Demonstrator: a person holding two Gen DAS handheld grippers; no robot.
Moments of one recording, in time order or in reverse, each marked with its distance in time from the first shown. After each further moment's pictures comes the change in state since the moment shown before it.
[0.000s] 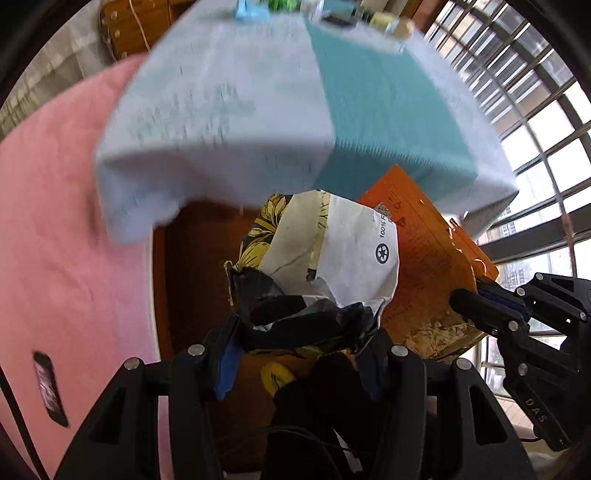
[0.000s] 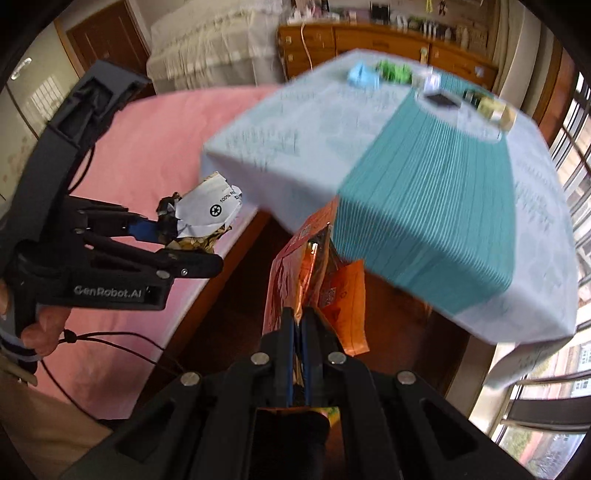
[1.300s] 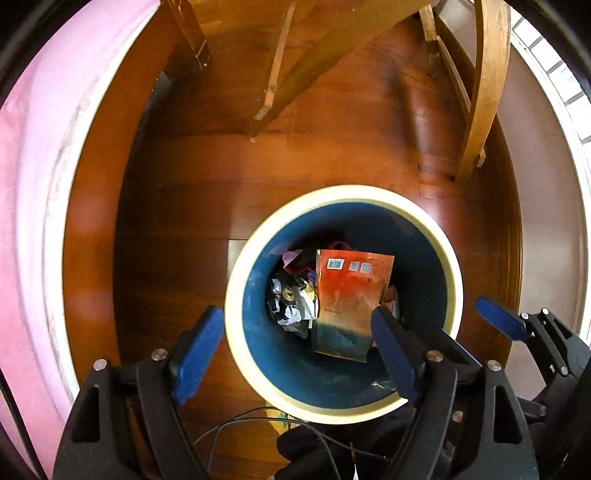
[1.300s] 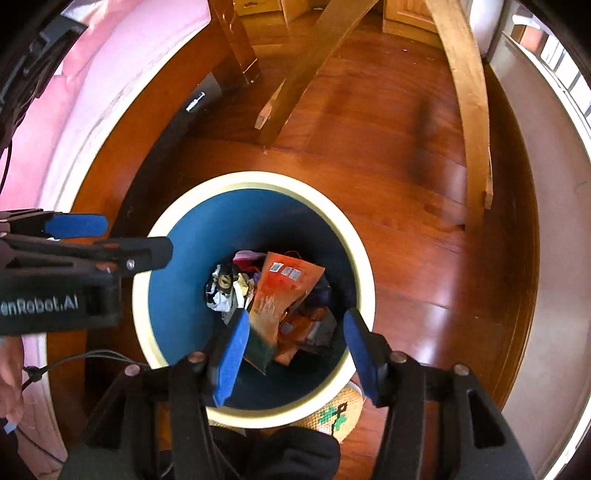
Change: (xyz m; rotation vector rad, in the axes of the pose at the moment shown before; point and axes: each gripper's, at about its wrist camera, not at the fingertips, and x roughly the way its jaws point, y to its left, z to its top) left arm 0.371 0.043 -0.039 -0.147 0.117 0.178; right arm 0.363 -0.088 -0.149 0.182 0.189 -0.050
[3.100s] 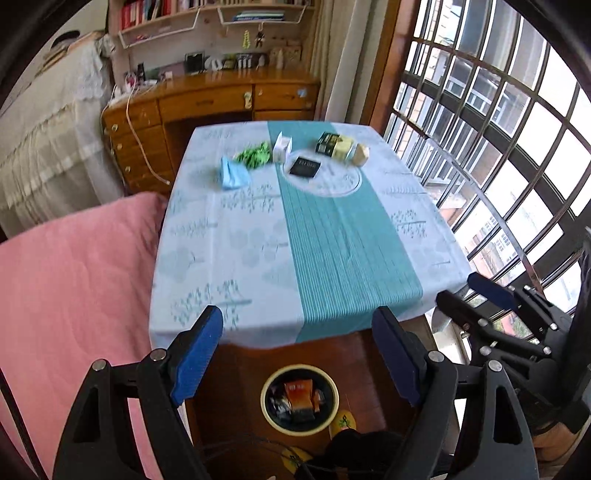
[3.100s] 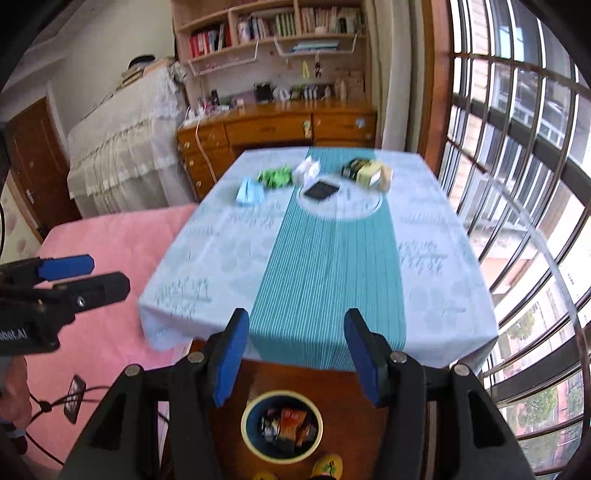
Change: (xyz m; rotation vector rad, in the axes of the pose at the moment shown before) left arm -0.565 0.007 0.046 0.256 -0.551 -0.177; right arm -0.510 0.043 0.105 0.176 -0.581 -0.157
